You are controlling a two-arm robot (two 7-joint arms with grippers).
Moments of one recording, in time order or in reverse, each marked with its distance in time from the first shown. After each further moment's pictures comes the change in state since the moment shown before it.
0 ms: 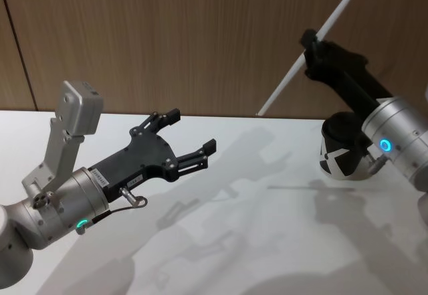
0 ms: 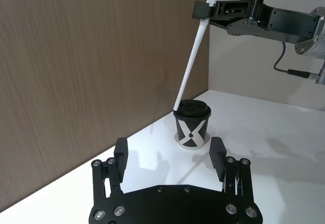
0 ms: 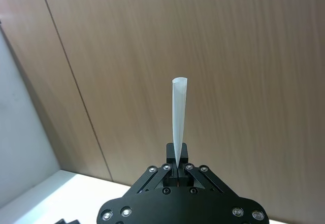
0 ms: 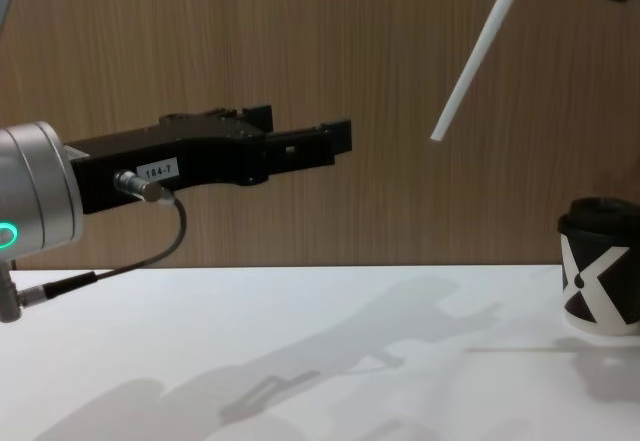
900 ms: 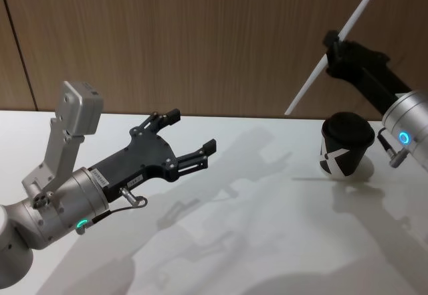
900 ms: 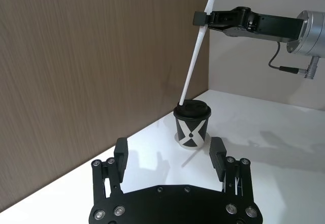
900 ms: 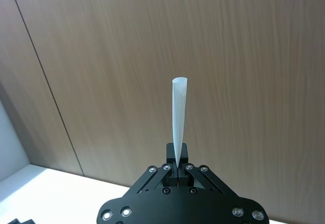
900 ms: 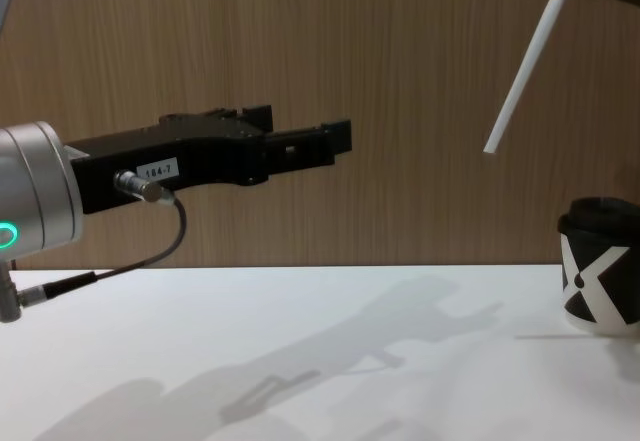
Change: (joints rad) left arm 0.000 0.000 0.000 0.000 0.000 0.000 0.000; right arm 0.027 0.025 0.041 0.045 -0.040 0.038 -0.002
